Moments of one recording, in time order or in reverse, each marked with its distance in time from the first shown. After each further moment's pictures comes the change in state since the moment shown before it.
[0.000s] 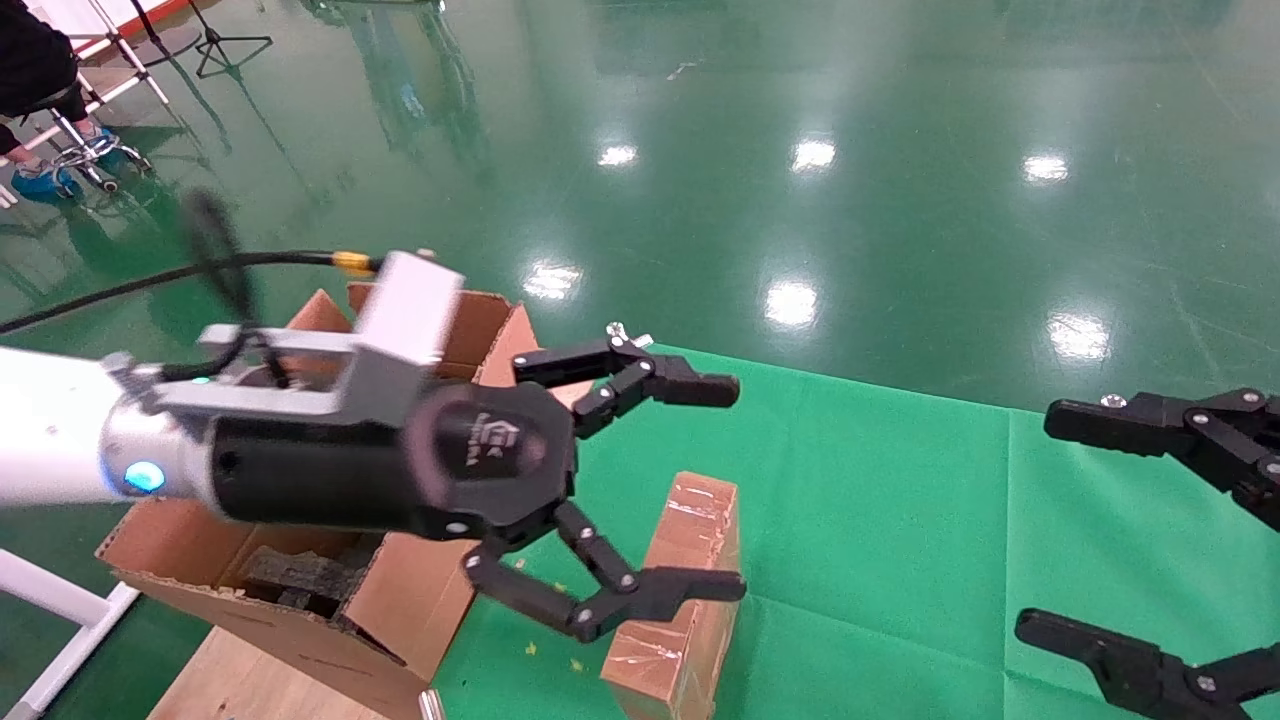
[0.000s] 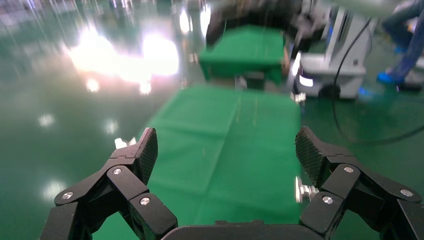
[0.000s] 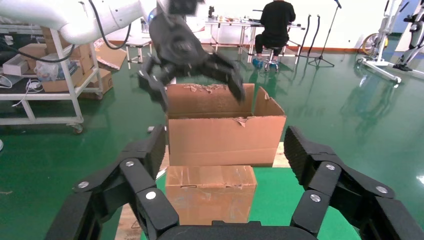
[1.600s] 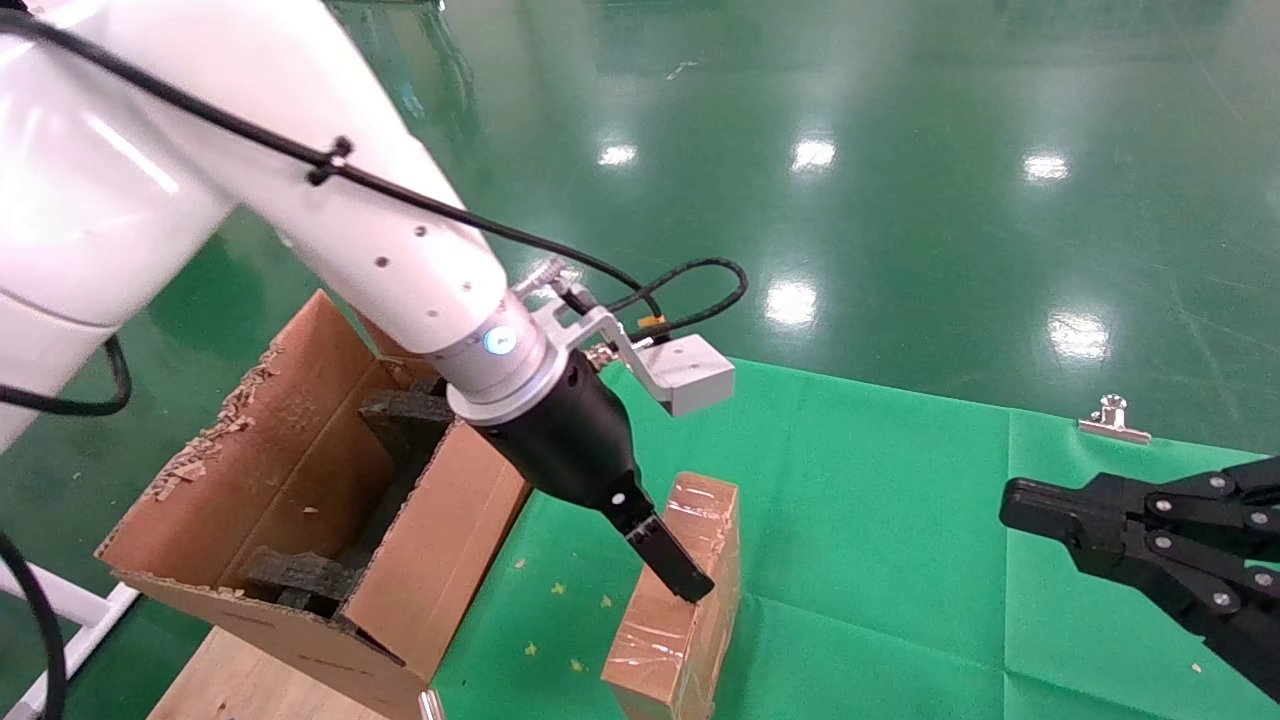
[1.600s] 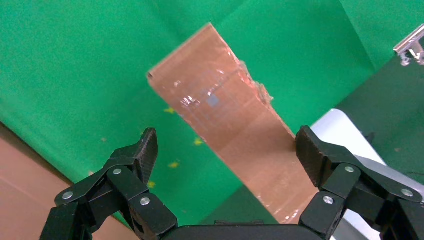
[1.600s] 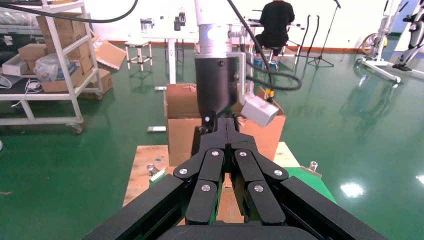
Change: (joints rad) left arm -0.767 0.401 0.893 0.054 0.634 0.101 -1.148; right arm 0.000 0.000 0.000 -0.001 0.000 0.000 0.000
